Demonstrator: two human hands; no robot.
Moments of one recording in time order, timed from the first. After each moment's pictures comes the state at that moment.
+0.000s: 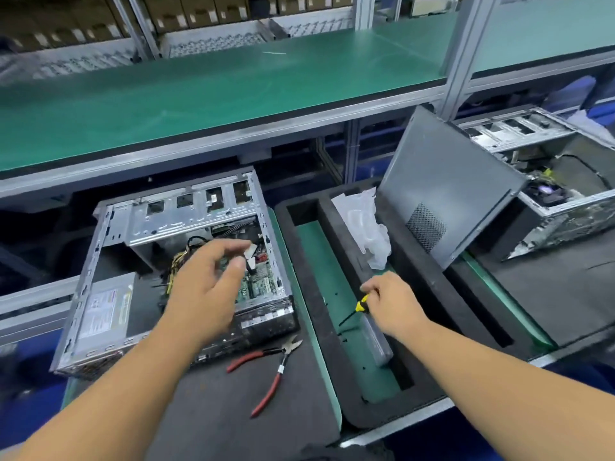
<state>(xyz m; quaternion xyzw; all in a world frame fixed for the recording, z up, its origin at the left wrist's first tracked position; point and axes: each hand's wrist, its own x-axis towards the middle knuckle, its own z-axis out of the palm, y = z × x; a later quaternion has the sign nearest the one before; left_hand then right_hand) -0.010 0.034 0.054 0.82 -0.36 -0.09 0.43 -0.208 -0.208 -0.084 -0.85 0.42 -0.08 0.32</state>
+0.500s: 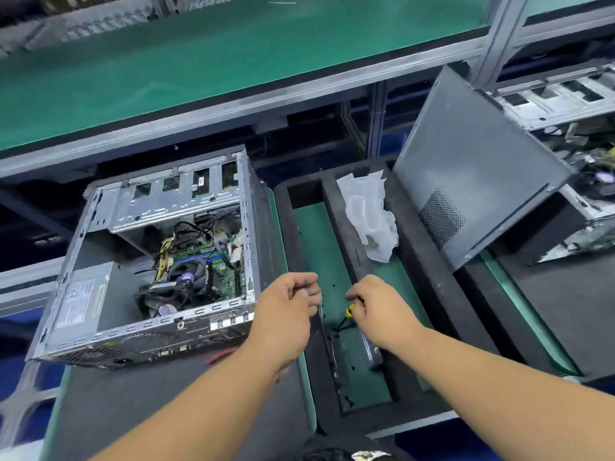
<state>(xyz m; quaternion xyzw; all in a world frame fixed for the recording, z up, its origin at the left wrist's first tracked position) -0.112 -0.080 -0.008 0.76 -0.08 -0.33 0.55 -0.210 -0.238 -0.119 -0.90 0.27 -0.01 0.33</state>
